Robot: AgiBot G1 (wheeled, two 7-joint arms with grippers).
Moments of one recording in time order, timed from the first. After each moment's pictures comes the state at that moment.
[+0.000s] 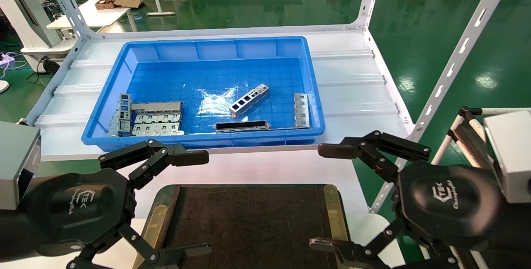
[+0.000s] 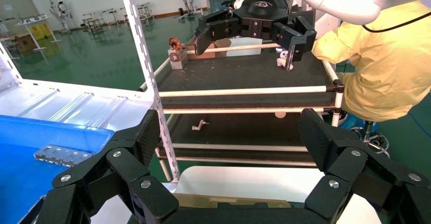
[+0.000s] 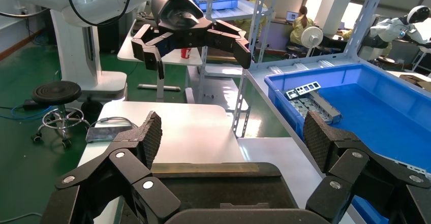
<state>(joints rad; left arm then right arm) -1.08 0.61 0.28 -1.28 0.73 1.50 -0.19 1.07 -0.61 -0.28 1.28 -0.73 -1.50 0.19</state>
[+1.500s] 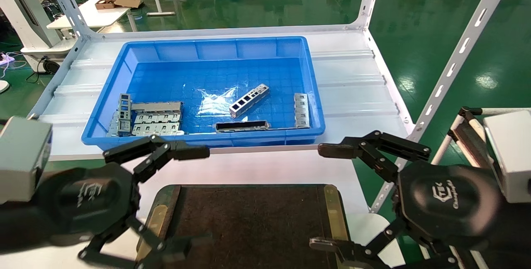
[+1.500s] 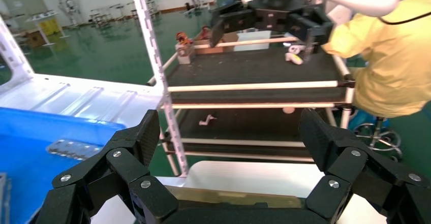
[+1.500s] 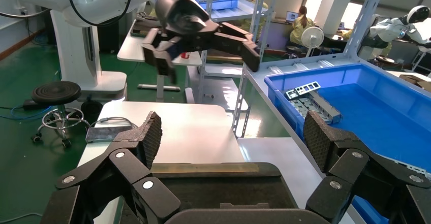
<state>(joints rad) -1.10 0.63 0.29 -1.28 0.77 1.46 -0.19 1.07 -0.61 -0.28 1.28 -0.73 -1.50 0.19</state>
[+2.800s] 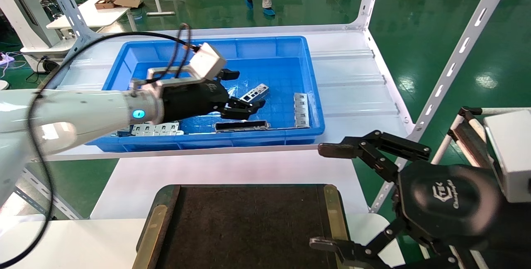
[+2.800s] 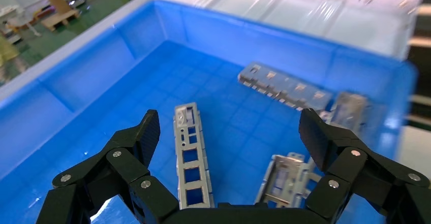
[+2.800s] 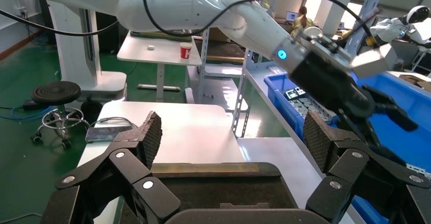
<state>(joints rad) -1.61 1.22 0.53 -0.41 1.34 0.96 0.04 1.08 -0.61 -0.28 1.28 -0.73 -1.49 0.19</state>
